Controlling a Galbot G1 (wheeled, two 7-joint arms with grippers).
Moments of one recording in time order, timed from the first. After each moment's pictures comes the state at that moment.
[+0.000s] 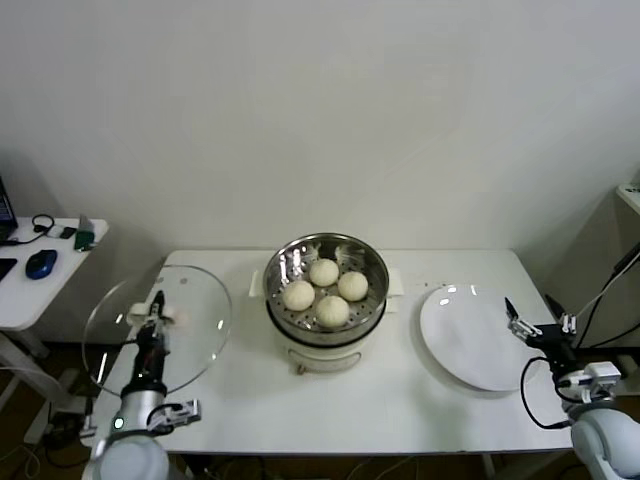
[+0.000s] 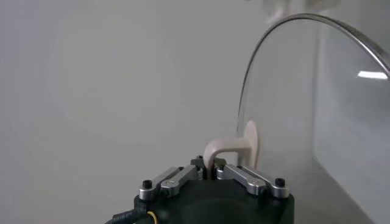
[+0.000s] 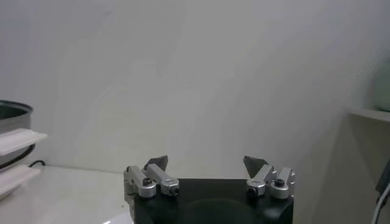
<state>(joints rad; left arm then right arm) 1.47 -1.15 -0.48 -2.01 1.27 0.42 -0.15 -1.39 0.95 0.69 1.69 0.52 0.04 -0.05</state>
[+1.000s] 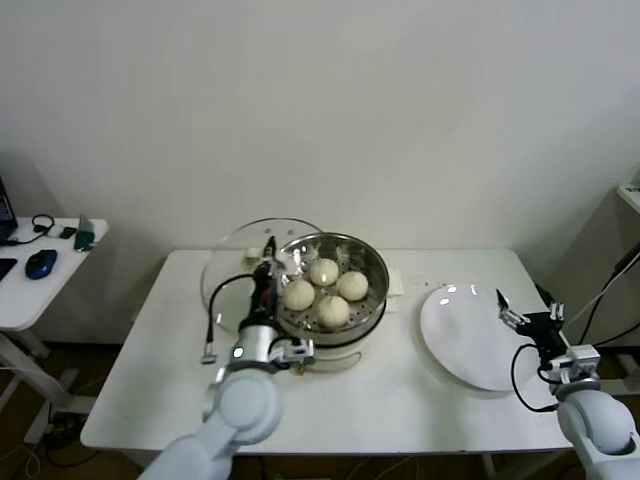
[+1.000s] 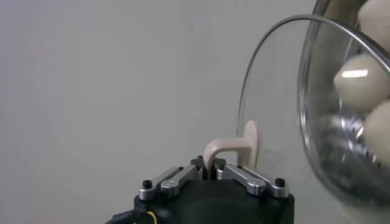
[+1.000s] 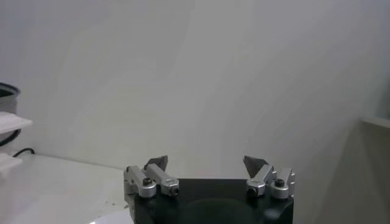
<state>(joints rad) 0.93 -1.18 0.13 -1.98 1.33 0.74 0.17 -1.28 0.94 0.62 1.60 0.45 0.04 -0.04</state>
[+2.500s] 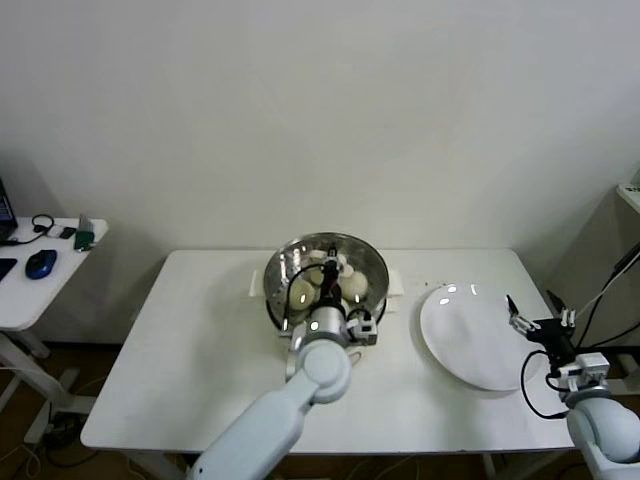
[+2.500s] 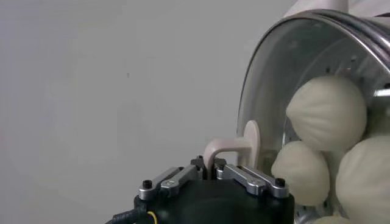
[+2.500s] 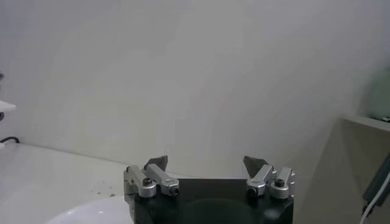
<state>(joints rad) 0.73 -1.41 0.26 -1.61 1.36 0.74 0.22 -1.30 0.96 0.66 1.58 0.41 0.06 -0.05</state>
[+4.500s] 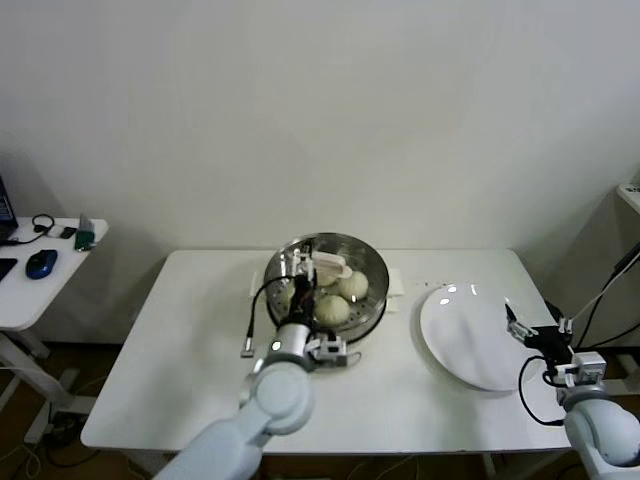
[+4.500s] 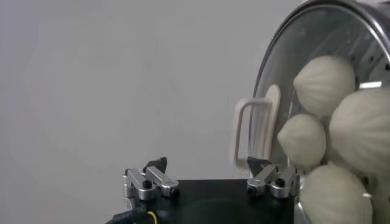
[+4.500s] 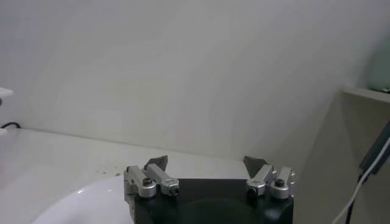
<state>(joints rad) 0.86 -1.22 0.22 -1.90 1.24 0.74 0.22 -1.32 0.98 0.68 1.63 0.42 -0.08 -0.04</state>
